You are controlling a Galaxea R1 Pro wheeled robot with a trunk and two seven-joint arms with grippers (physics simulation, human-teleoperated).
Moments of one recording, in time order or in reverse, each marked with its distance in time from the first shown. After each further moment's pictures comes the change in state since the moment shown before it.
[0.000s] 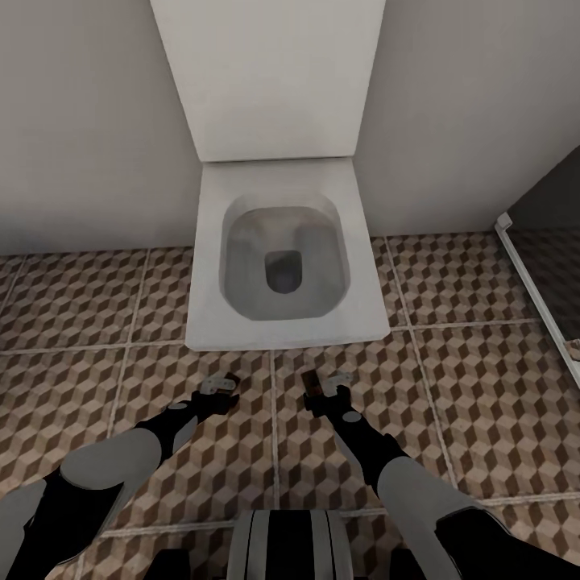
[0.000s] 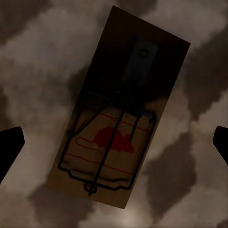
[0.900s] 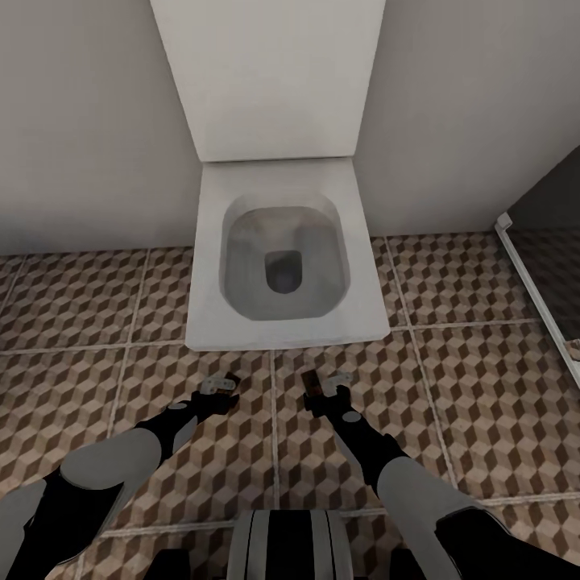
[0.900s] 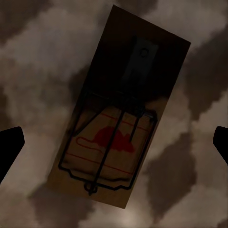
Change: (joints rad) left arm 0.000 0.000 0.000 0.000 0.000 0.001 0.000; right arm 0.000 0.000 0.006 0.000 0.000 0.000 0.000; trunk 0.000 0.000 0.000
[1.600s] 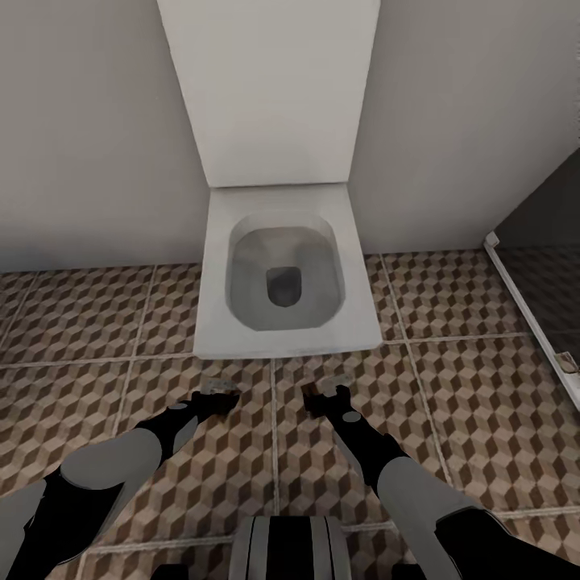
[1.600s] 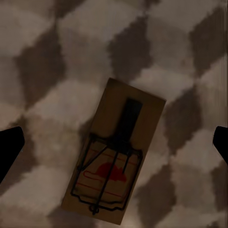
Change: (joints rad) left arm 0.000 -0.001 0.000 0.000 0.000 0.000 0.001; right arm 0.000 0.000 0.000 0.000 0.000 0.000 0.000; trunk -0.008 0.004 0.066
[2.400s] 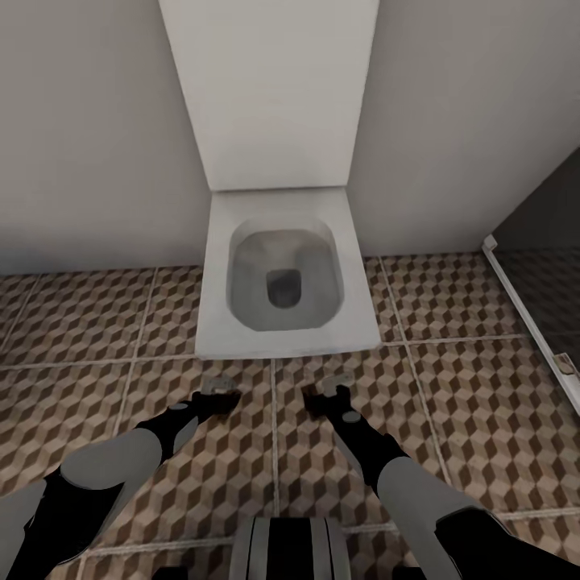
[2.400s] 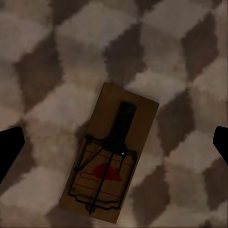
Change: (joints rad) left arm 0.000 0.000 0.000 -0.005 0.000 0.000 -0.001; right arm 0.000 0.000 0.000 0.000 0.000 0.000 0.000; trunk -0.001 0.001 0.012
